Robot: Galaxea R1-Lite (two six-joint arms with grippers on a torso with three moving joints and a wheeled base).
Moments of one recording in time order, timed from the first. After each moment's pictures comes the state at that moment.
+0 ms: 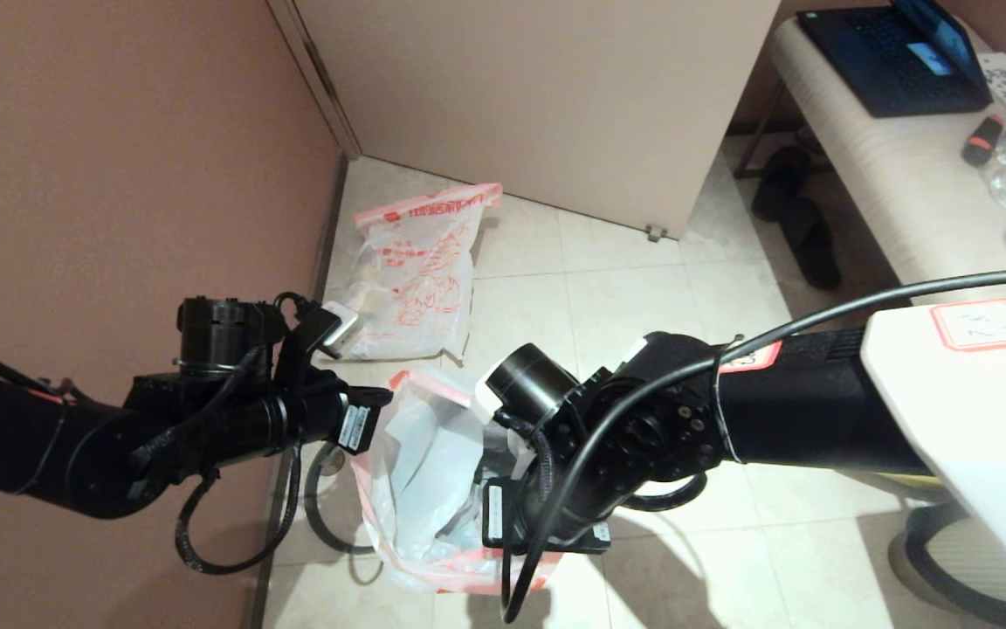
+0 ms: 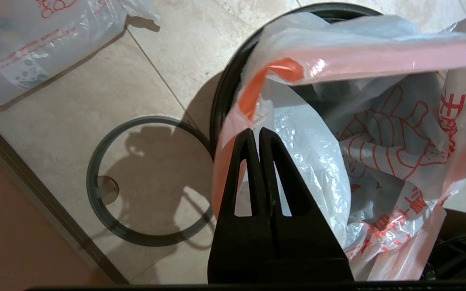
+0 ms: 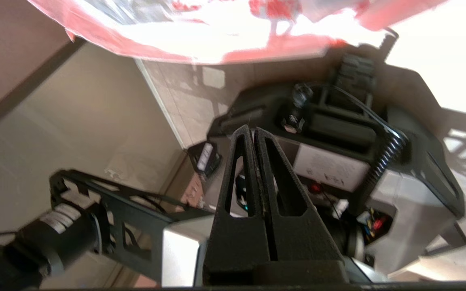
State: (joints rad) left arm -0.24 1.74 -0.76 -0.49 -0.18 0.30; right arm 0.90 2.22 -1.77 0.62 0.09 0.81
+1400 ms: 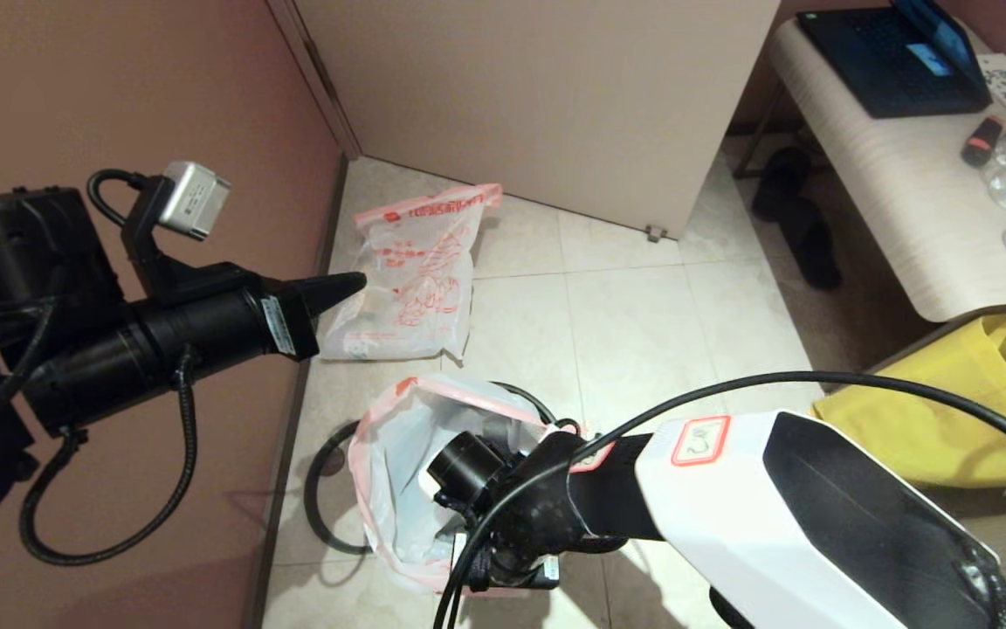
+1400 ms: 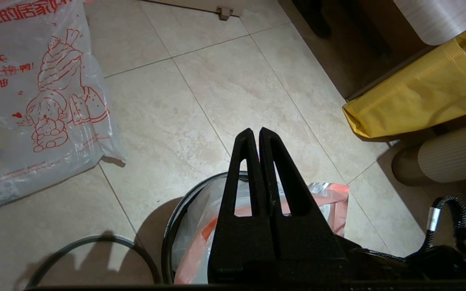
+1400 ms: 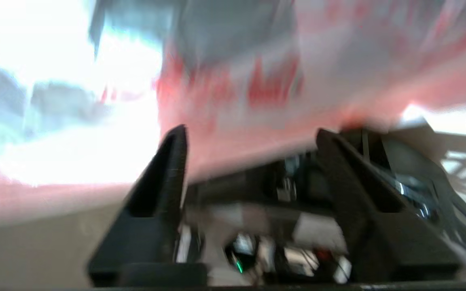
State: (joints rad) left arm -0.23 1.47 -0.78 -0.63 -0.37 0.00; right arm 0.95 2.53 -1.94 0.54 -0.10 0.91
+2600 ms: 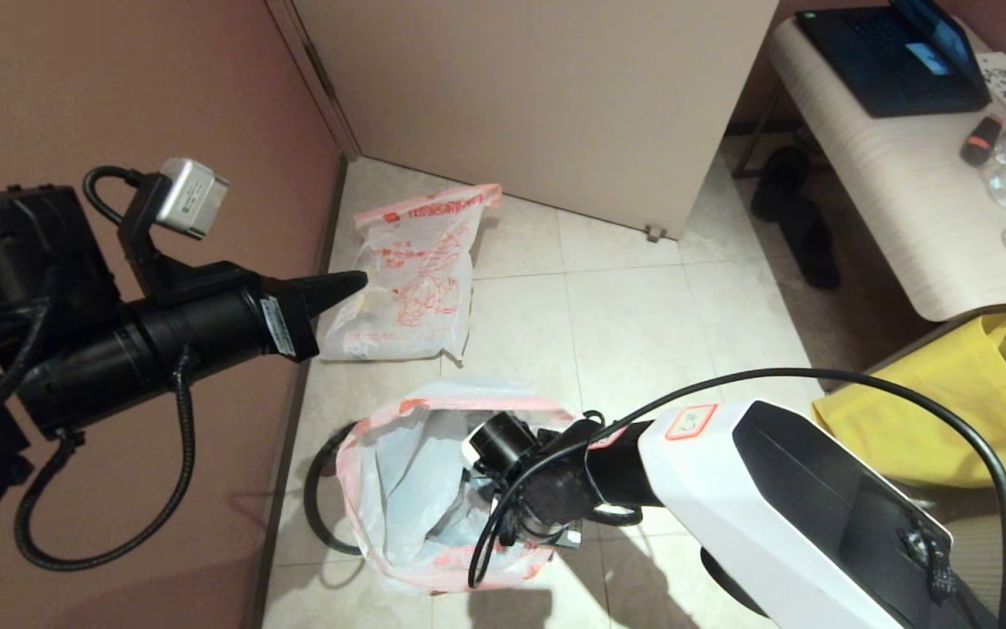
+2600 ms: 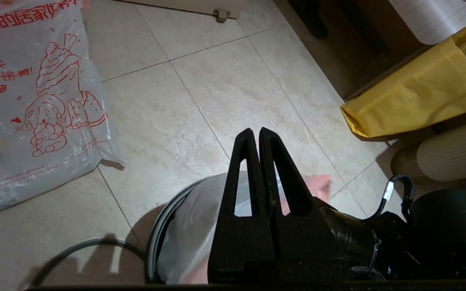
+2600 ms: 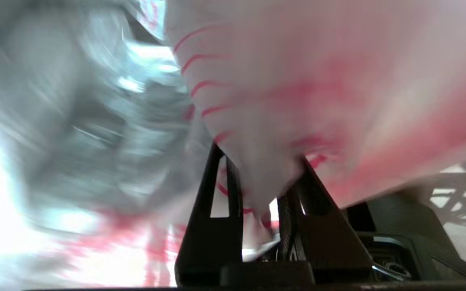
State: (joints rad) left arm -0.24 1.46 -0.78 -0.63 -0.37 0.00; right arm 0.85 2.60 -1.97 0.47 -0.21 0.91
